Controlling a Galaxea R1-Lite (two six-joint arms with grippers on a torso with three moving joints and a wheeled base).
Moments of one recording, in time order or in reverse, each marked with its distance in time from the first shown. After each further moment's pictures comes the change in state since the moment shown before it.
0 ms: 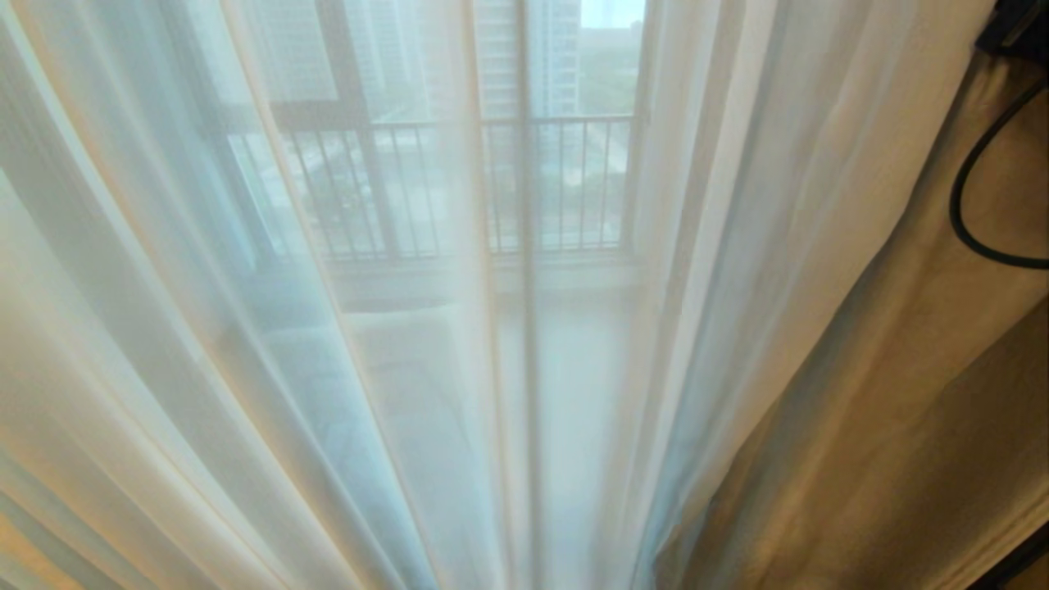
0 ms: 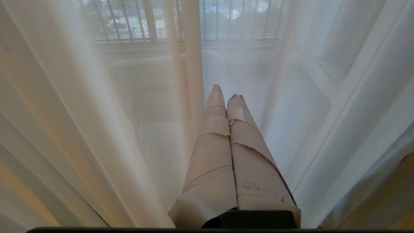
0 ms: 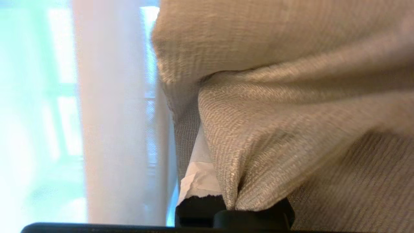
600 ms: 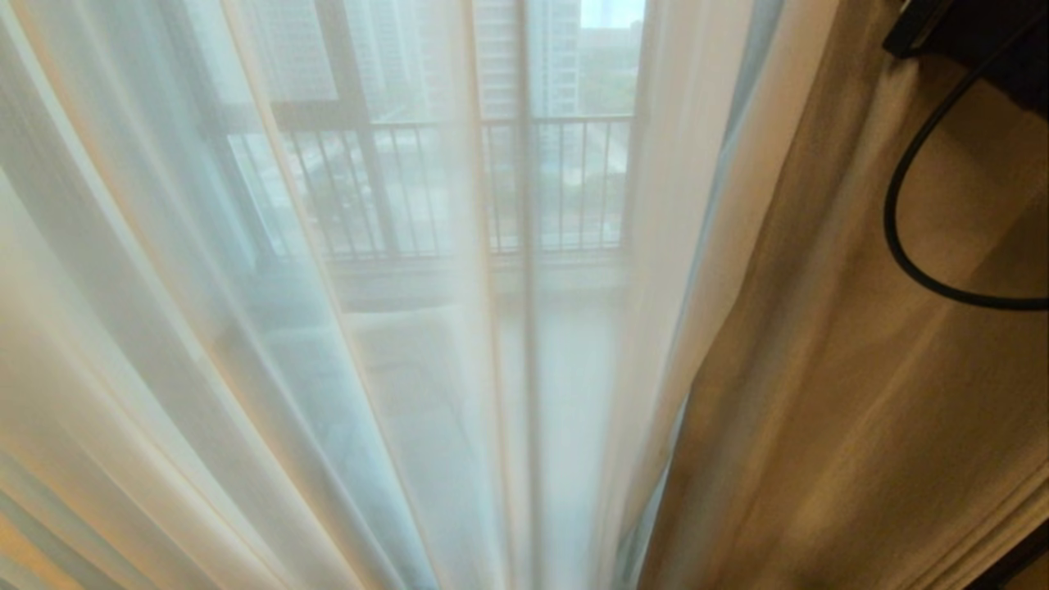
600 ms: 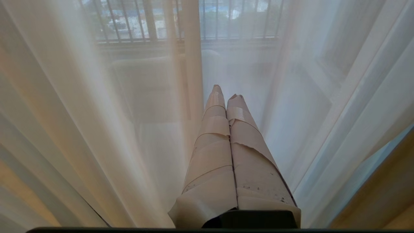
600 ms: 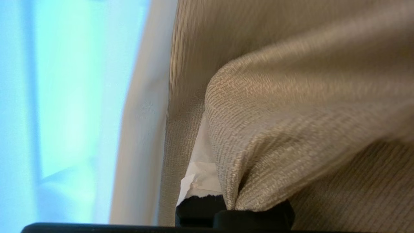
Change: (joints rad) left arm 0.000 0.000 0.000 0.000 0.000 0.000; right arm 0.261 0.008 -0.006 -0.008 -0.004 -0.163
